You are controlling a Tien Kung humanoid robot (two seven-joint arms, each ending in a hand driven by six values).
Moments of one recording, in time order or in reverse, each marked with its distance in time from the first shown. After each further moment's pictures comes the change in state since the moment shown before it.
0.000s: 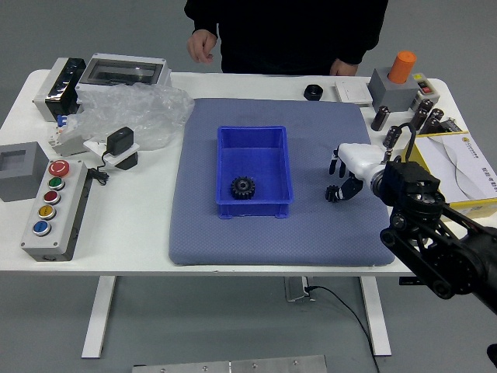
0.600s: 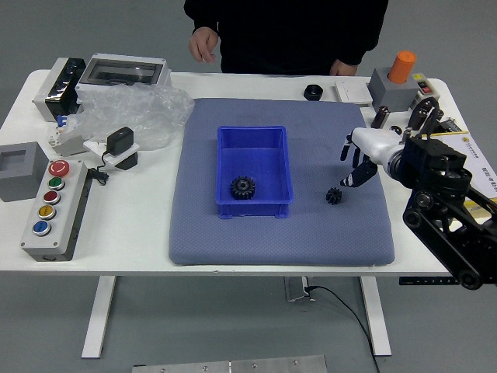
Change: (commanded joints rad) left arm -0.009 0.005 -0.001 0.000 0.001 -0.001 -0.001; right arm 0.008 -0.047 0.110 0.138 0.082 0.202 -0.099
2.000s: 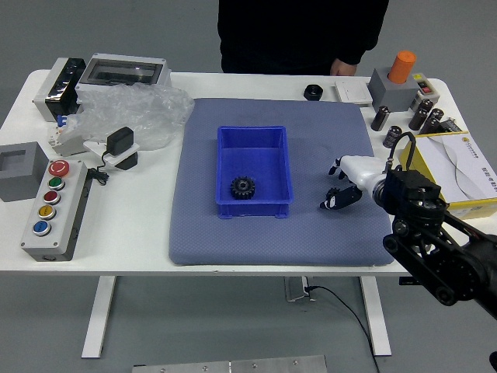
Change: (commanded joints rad) left arm 0.009 -0.002 0.001 0.000 0.003 0.000 0.002; right arm -0.042 0.050 -0.113 -0.159 -0.071 -0.184 0.107
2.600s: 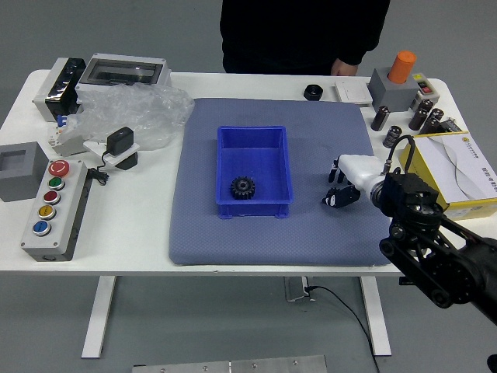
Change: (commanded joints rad) left arm 0.001 -0.002 -0.003 0.000 0.002 0.000 -0.001; right arm -0.008 0.011 -0.010 -0.010 -0.016 -0.061 0.014
